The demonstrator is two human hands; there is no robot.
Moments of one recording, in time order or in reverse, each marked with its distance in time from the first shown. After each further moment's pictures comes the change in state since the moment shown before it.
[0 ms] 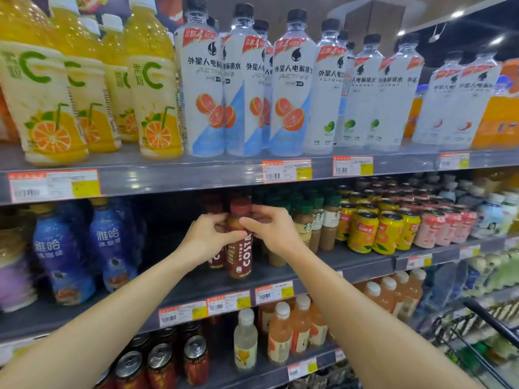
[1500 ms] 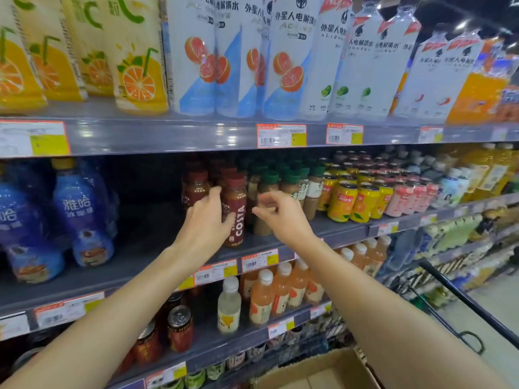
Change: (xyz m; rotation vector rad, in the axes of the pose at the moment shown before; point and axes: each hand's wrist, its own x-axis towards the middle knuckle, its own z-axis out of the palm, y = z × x) left_hand -0.022 -0.006 0.027 0.428 0.137 0.128; right_hand -0.030 0.020 -0.018 -0.512 0.109 0.030
